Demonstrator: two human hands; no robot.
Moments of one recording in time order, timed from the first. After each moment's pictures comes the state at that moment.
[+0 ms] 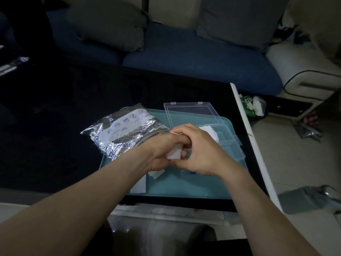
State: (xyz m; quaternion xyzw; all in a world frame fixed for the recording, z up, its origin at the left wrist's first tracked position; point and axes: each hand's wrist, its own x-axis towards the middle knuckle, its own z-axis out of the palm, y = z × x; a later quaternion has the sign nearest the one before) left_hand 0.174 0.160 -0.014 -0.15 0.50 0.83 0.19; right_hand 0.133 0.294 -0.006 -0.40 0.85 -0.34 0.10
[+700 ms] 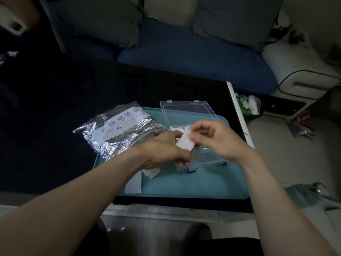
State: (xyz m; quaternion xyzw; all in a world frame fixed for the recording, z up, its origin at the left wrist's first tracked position) left_hand 0.176 0.162 -0.015 -0.06 0.67 0.72 0.19; right_hand 0.091 0.329 -0.002 -0.28 0.76 -0.54 0.25
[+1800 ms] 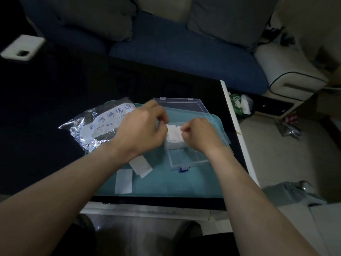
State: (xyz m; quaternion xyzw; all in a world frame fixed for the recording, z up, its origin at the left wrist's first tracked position) left_hand 0.168 0.125 -0.011 0.02 0.93 0.30 -0.22; right_hand 0.066 0.297 -0.036 -0.23 0.96 -0.12 0.05
